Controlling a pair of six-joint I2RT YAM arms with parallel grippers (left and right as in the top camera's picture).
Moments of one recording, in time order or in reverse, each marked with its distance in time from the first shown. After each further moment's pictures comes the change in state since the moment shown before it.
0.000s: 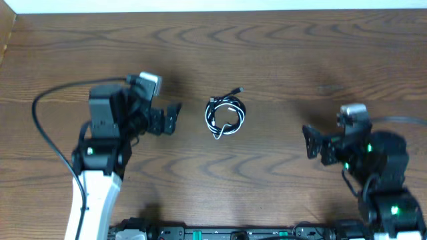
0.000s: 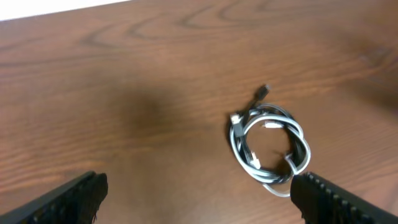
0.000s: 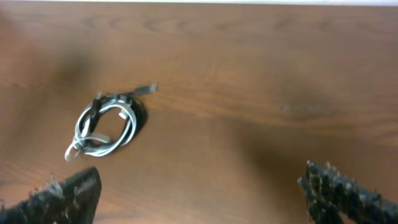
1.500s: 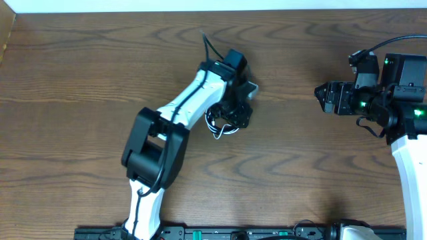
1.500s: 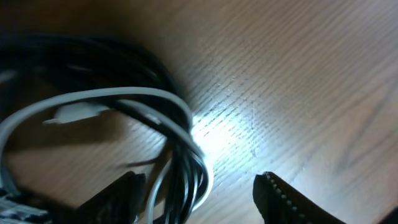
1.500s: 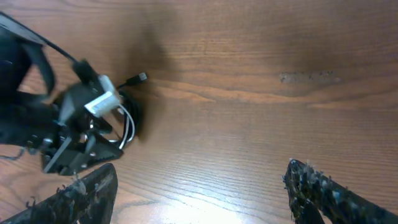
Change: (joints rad) left arm -0.502 1.039 0.658 -0.406 -0.002 -0.021; right arm -0.157 0.563 0.524 -0.304 -0.133 0.006
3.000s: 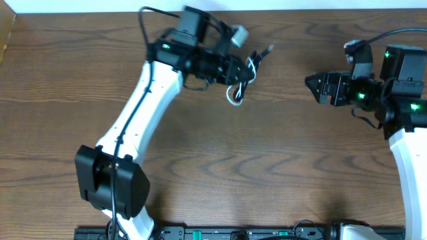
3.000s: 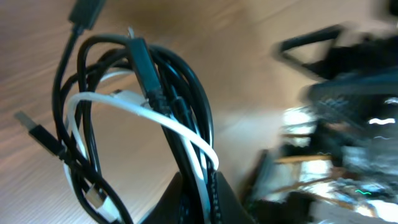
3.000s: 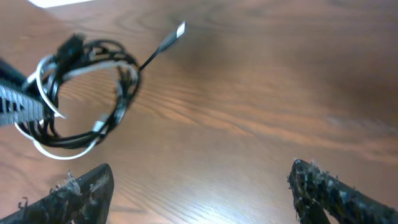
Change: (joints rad) left arm 0.189 -0.286 0.086 0.181 0.600 -0.267; right arm 0.000 0.041 0.001 0.157 -0.209 0.005
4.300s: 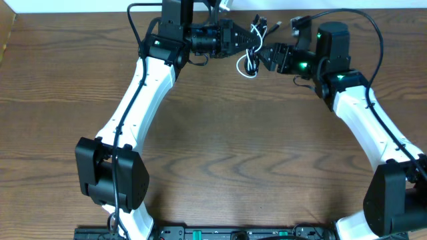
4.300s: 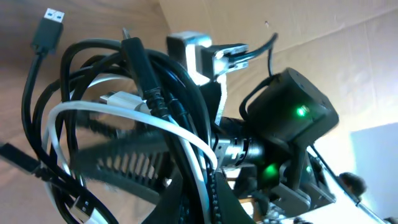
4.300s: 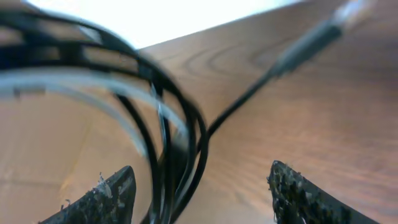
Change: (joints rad) left arm 0.053 0.034 -0.013 0.513 0.176 -0.564; right arm 0.255 0.376 0.004 0.647 -0.038 0.455
